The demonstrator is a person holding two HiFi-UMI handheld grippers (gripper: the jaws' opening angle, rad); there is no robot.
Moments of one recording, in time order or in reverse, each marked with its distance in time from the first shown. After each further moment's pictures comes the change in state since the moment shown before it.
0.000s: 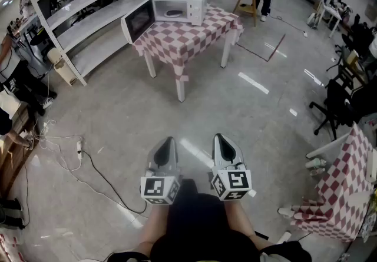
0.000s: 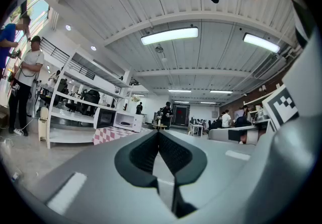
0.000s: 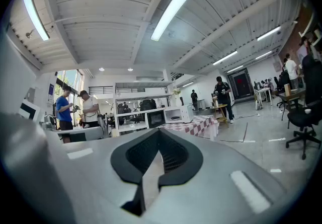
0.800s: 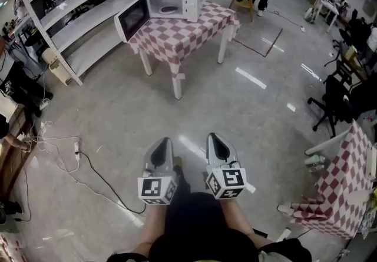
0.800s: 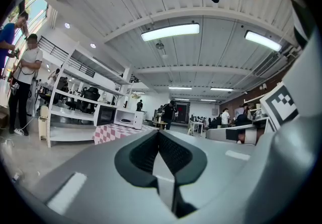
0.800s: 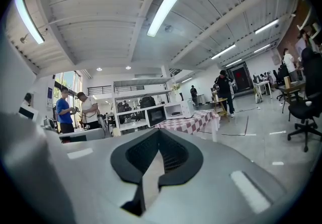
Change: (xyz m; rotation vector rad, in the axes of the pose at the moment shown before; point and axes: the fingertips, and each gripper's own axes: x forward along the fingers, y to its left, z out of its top) left arm 0.020 0.013 -0.012 0.000 0.035 0.004; right arm 0.029 0.000 -0.012 0.052 0.042 0.008
